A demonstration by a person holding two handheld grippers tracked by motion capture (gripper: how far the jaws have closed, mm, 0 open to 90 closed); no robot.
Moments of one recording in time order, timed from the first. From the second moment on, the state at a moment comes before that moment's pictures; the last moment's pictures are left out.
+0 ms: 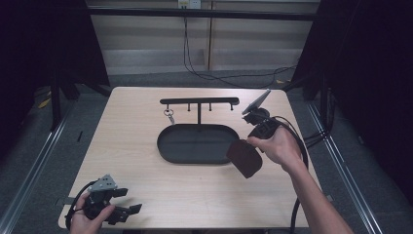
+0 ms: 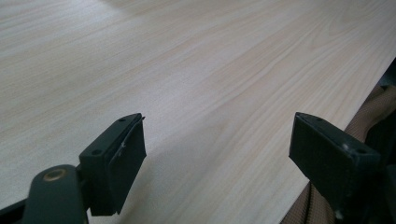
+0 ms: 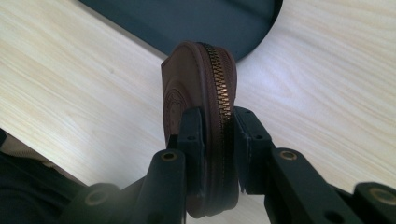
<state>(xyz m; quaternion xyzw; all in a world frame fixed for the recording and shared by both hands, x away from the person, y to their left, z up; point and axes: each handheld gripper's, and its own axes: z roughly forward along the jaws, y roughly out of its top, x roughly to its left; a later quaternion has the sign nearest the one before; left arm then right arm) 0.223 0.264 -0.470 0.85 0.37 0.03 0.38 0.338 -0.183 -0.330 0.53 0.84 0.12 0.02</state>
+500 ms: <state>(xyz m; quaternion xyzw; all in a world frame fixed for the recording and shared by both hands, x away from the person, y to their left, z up) 0.222 0.264 -0.470 0.85 0.37 0.02 0.38 0.360 -0.180 -0.317 0.55 0.83 0.13 0.03</state>
